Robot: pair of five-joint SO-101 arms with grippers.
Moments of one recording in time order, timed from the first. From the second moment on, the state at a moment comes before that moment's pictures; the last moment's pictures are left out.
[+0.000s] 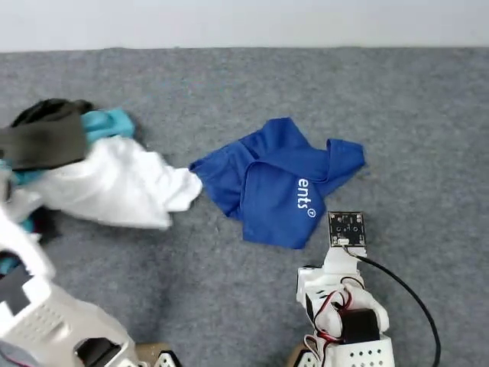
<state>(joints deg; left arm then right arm) -51.1 14.5 -0.1 58.4 -32.1 -10.6 -103.6 95.6 74.7 -9.2</state>
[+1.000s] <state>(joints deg) -30.8 -19.8 5.7 83.1 -25.3 -10.6 -103.6 95.6 74.7 -9.2</state>
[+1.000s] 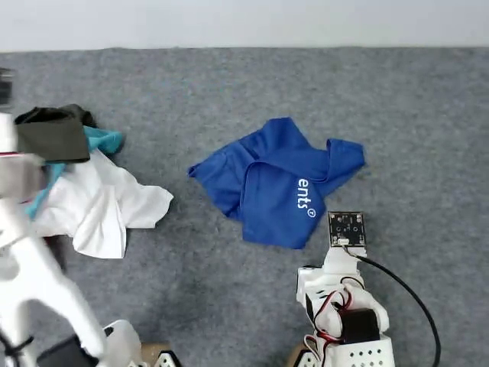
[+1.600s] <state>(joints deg) -24.6 14.9 19.6 63.9 -29.0 -10.6 -103.6 95.6 74.7 -9.2</state>
